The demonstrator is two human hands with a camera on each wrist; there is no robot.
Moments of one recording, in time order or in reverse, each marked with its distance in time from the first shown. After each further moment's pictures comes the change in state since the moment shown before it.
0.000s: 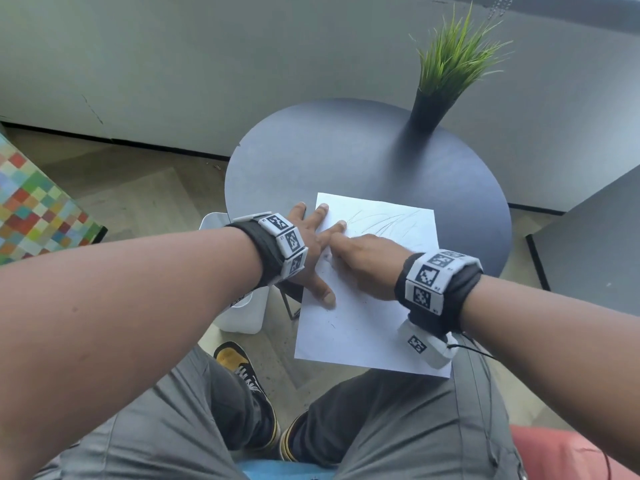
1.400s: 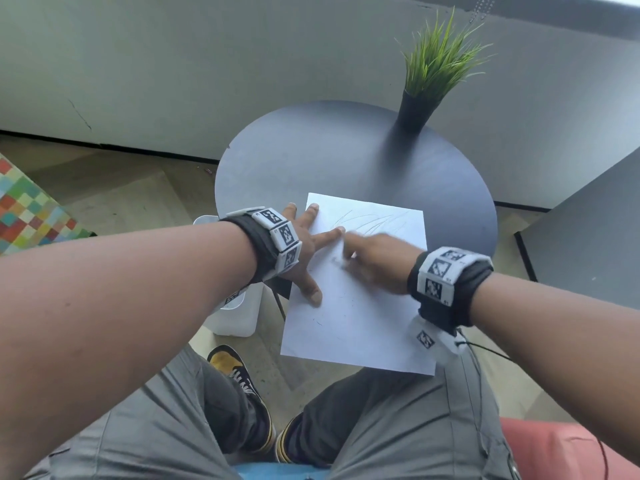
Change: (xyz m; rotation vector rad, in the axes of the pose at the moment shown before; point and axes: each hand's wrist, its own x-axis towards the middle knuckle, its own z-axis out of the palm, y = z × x) left_hand 0.009 0.002 -0.001 0.051 -0.032 -0.004; right_hand -0.018 0.019 -0.006 0.027 0.009 0.072
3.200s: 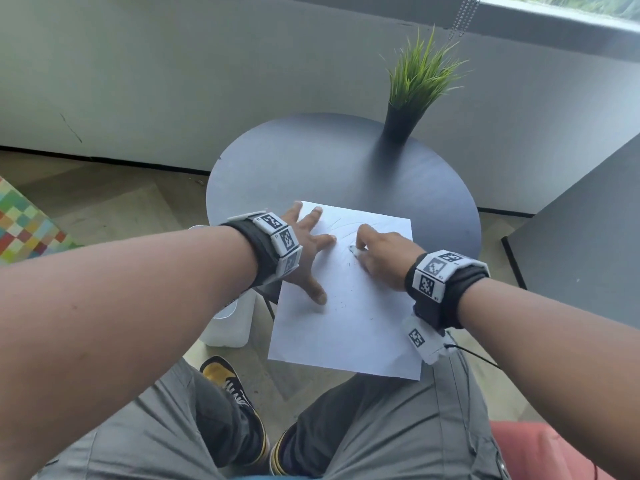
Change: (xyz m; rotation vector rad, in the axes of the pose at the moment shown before) left_hand -0.002 0.011 -0.013 -0.001 0.044 0.028; right_hand -0.004 0.021 -0.002 0.068 0.094 0.287
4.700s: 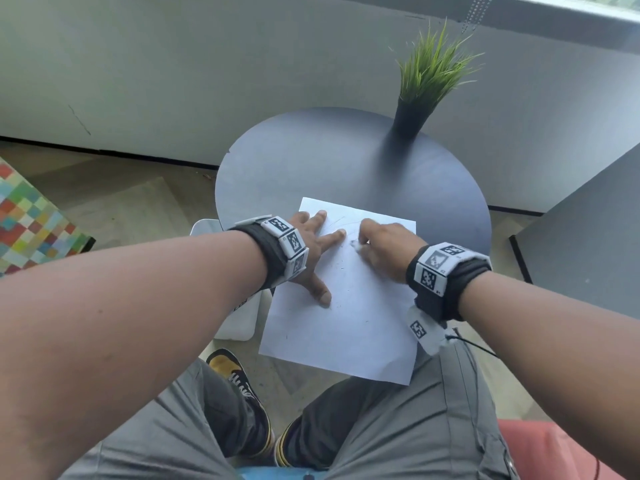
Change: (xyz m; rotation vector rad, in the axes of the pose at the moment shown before) left_hand -0.007 0.000 0.008 -0.027 -0.021 -0.001; right_hand 0.005 -0.010 -0.001 -0.029 0.060 -0.089
